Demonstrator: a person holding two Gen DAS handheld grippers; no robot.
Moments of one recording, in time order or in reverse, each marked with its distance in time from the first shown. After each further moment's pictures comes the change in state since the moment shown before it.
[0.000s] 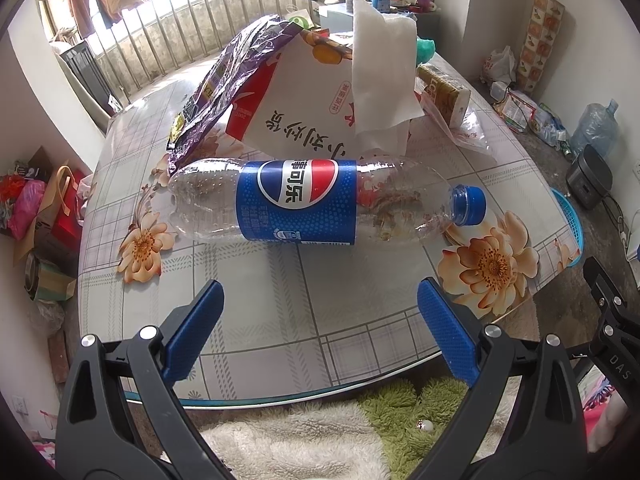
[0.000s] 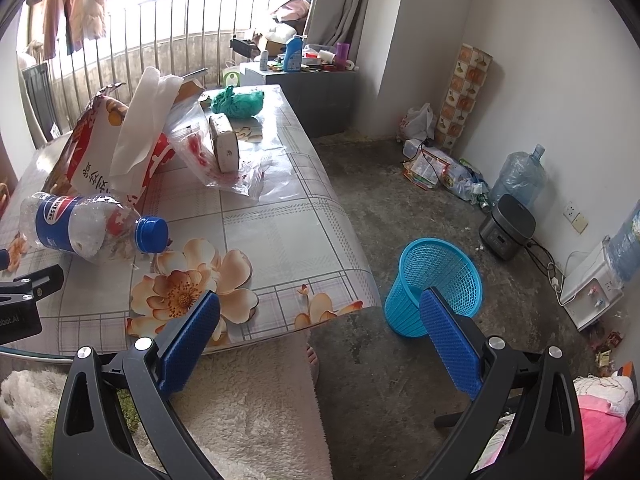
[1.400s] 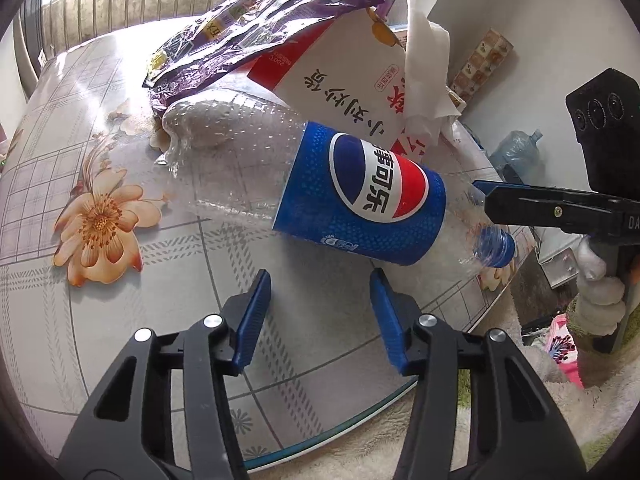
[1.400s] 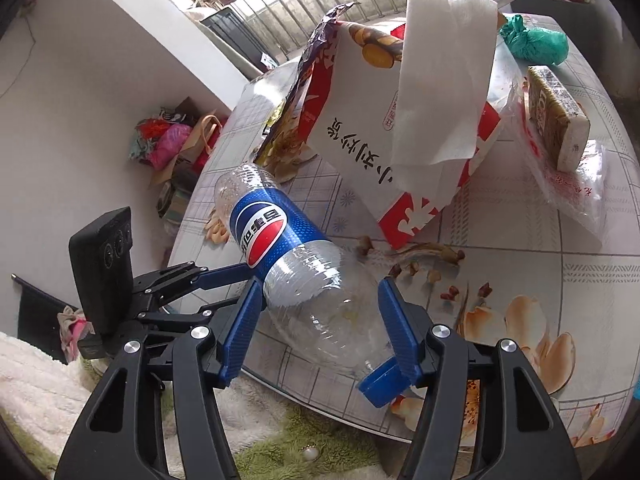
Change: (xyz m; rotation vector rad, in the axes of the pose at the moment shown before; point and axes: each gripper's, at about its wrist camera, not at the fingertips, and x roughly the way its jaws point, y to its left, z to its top) left arm 0.062 0.112 -0.029 -0.075 0.005 -0.443; right arm 0.061 0.130 0.067 -0.181 0.368 0.951
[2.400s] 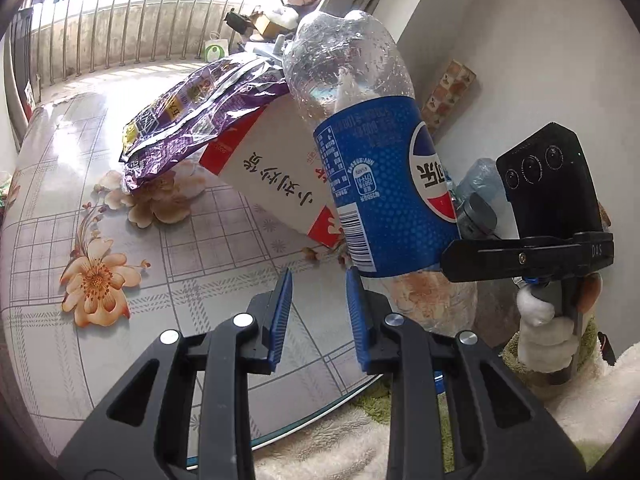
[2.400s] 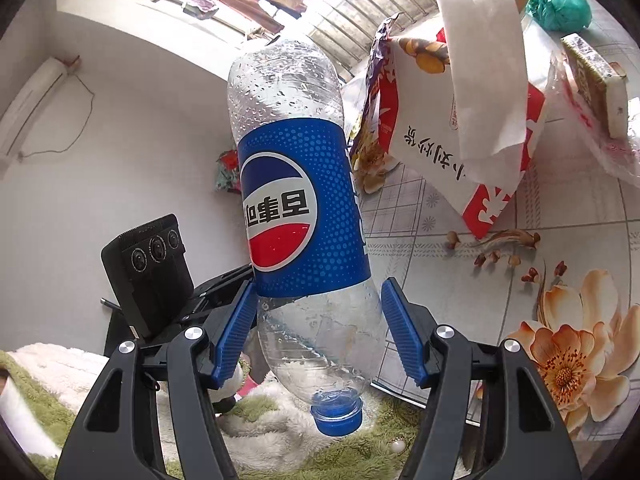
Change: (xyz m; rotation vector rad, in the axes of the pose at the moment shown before) left arm -0.058 -0.046 0.025 0.067 -0.156 -0.094; right arm -0.040 -0.028 -0.027 0.114 -0.097 0.362
